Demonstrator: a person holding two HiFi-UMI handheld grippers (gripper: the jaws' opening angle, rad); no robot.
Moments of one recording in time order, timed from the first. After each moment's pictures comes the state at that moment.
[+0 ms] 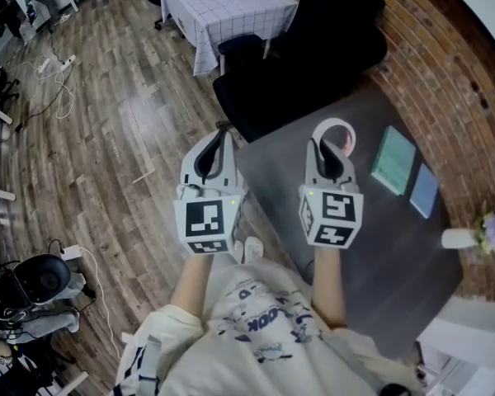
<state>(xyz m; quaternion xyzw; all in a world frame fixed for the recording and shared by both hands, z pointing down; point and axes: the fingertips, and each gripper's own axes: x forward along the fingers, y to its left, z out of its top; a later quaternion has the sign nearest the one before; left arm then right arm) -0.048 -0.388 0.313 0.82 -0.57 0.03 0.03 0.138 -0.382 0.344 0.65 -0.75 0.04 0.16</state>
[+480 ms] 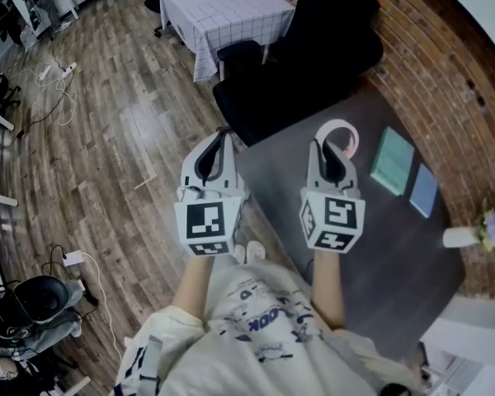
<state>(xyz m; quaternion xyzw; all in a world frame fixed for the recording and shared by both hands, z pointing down) -0.044 -0.381 0.300 0.82 -0.57 0.02 0.01 0.144 -0.371 0.322 0.66 -0.74 0.02 0.11</state>
